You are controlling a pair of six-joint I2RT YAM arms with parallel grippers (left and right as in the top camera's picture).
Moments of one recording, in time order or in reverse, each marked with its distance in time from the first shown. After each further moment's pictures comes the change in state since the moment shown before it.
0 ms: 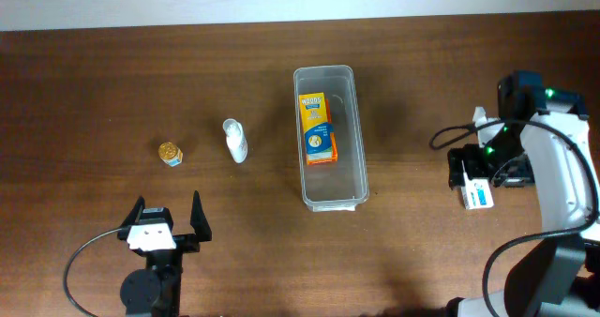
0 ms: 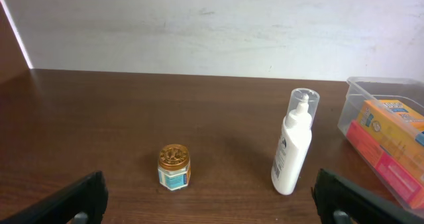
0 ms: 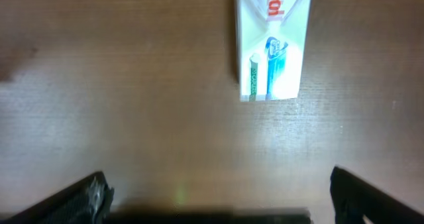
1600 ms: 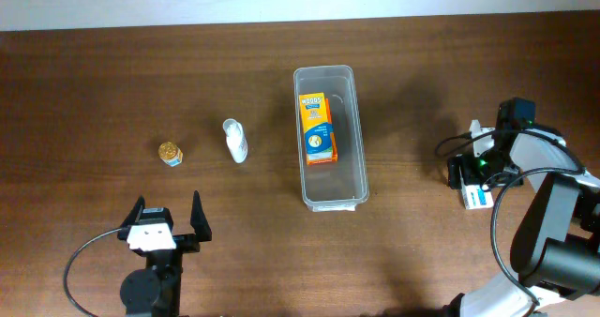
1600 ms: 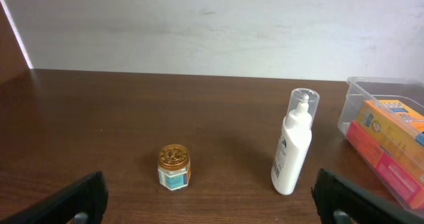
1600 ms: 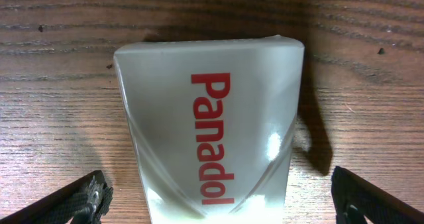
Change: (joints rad) left arm 0.000 0.000 0.000 0.000 0.000 0.000; right arm -0.113 0.199 -0.249 0.585 -0.015 -0.155
